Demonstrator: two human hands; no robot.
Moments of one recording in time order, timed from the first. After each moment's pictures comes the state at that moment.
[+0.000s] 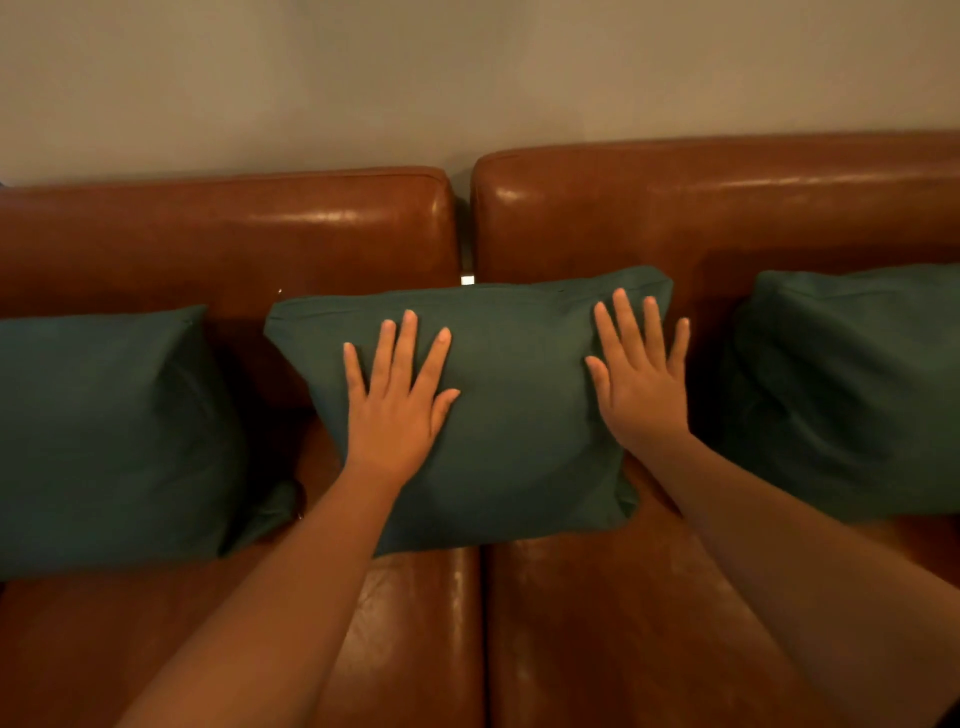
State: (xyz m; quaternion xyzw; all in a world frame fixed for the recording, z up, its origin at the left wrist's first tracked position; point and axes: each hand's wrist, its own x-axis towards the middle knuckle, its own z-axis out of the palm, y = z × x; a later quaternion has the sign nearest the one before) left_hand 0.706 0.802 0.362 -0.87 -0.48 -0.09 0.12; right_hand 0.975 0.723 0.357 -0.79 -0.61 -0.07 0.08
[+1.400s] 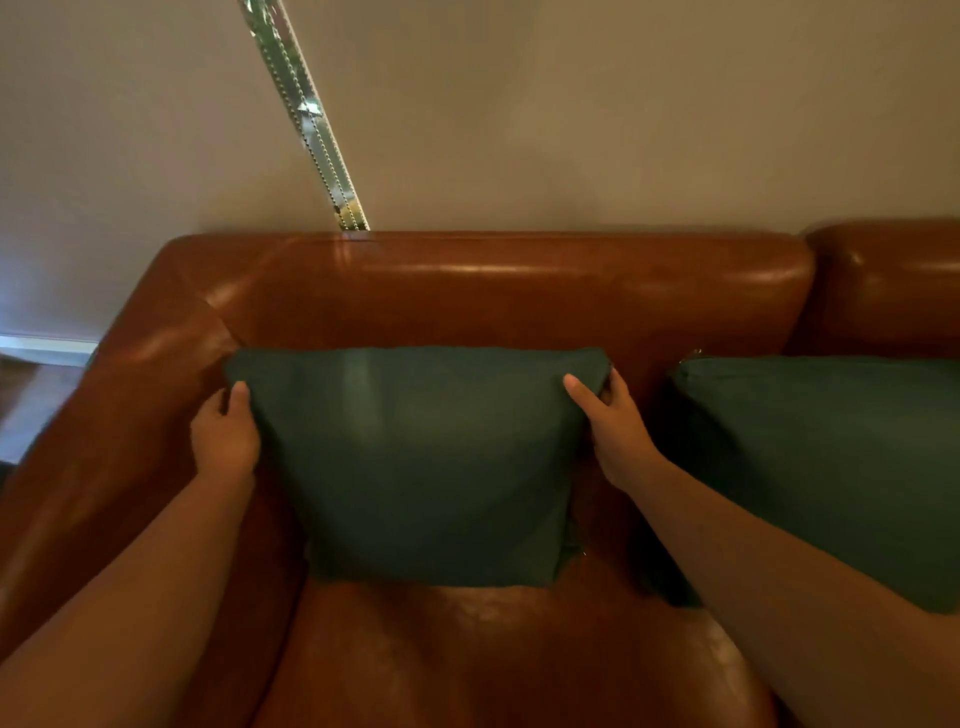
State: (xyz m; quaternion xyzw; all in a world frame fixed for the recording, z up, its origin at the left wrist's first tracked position) left_hand 0.177 0.989 0.427 -0.39 -0.79 -0.37 -0.29; right_hand 0.553 0.895 0.411 -0.59 -0.18 0.58 0.53
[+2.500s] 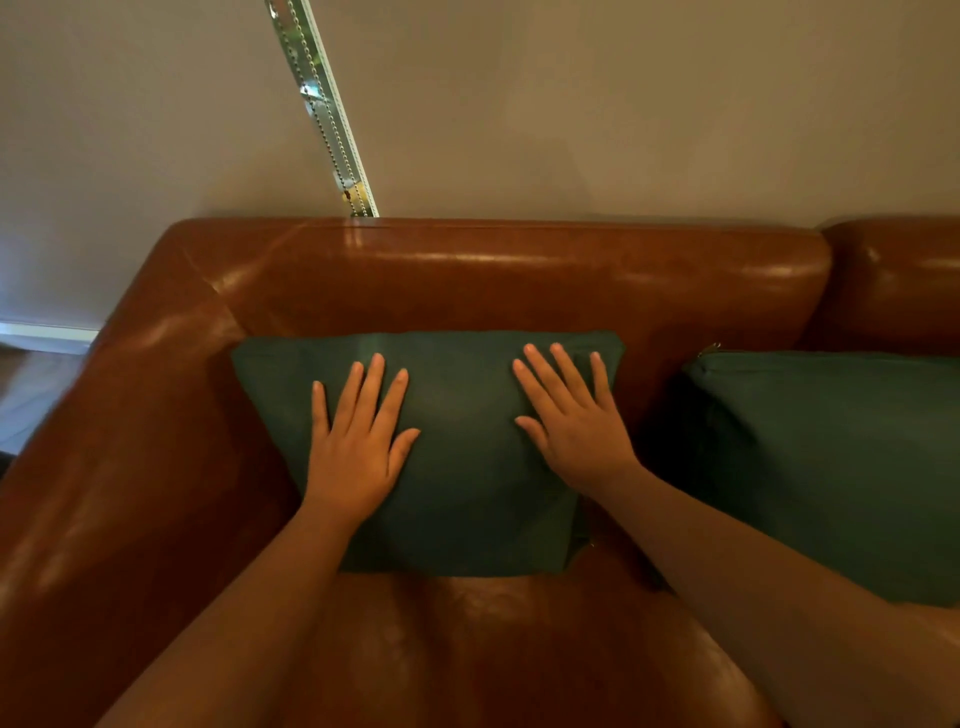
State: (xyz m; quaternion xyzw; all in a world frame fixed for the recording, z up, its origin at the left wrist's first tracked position) left_hand 0.247 0.937 0.397 -0.84 -0.53 -0.04 0.09; right_hand 0.518 0.891 0.392 -0.64 -0.76 -0.07 0.04
